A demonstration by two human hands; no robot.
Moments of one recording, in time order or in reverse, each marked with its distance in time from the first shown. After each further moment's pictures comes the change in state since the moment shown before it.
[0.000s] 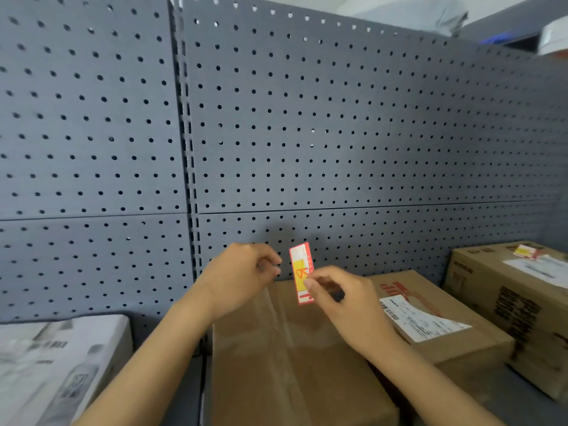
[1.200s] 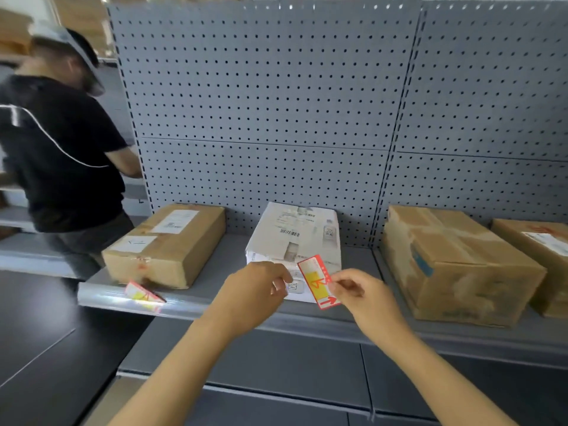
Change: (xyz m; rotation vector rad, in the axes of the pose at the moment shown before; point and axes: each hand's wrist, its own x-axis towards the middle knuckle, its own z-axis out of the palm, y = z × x) left_hand -0.406 -0.063 -0.152 0.252 0.038 -0.337; right_hand -0.204 -0.271 0.151 0.335 -0.326 0.225
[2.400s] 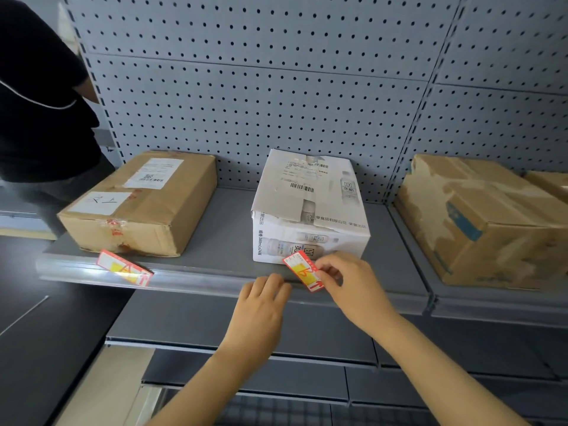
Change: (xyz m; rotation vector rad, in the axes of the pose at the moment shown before) left_hand -0.021 -0.082 0.129 0.238 0.054 0.171; right_hand 0.026 0.061 0.077 -0.394 -0.108 -0.120
